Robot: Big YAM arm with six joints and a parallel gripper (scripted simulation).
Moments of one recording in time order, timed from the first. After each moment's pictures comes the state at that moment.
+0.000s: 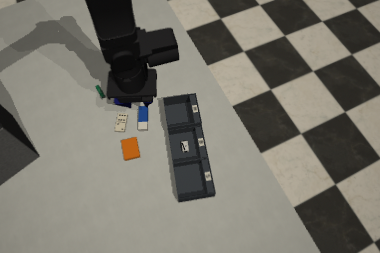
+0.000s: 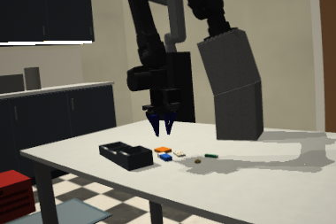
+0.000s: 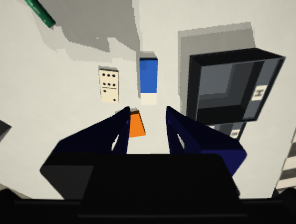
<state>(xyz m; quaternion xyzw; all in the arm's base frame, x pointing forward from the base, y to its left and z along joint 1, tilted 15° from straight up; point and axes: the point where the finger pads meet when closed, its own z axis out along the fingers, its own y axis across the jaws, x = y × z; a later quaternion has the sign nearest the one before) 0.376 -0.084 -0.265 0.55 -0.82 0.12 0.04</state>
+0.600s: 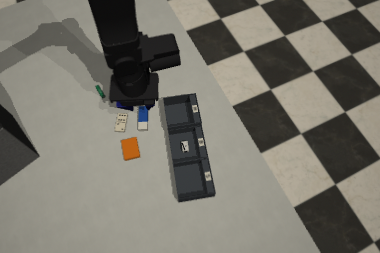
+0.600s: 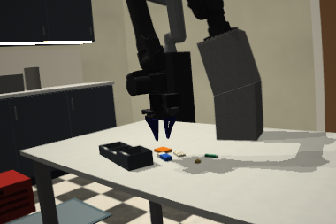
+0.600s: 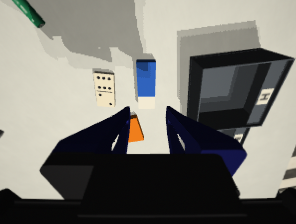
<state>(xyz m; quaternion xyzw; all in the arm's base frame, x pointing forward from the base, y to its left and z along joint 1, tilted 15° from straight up) 0.379 -0.089 -0.277 0.55 -0.82 0.12 0.04</state>
